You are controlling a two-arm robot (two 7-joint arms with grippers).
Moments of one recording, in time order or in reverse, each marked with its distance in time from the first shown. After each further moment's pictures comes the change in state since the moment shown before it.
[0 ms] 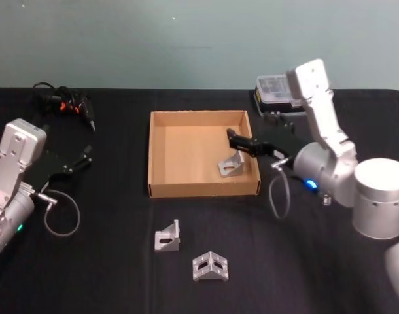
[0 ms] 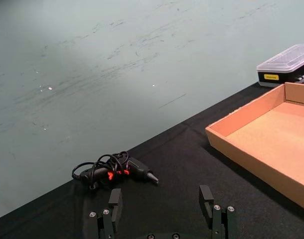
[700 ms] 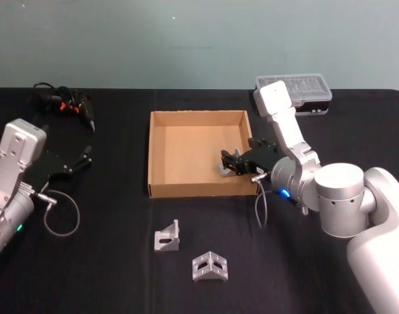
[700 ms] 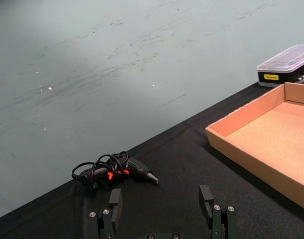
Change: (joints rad) left arm 0.000 0.000 0.000 0.000 0.000 0.000 0.000; right arm 0.092 -0.075 -0.054 0.229 -0.075 0.038 -0.061
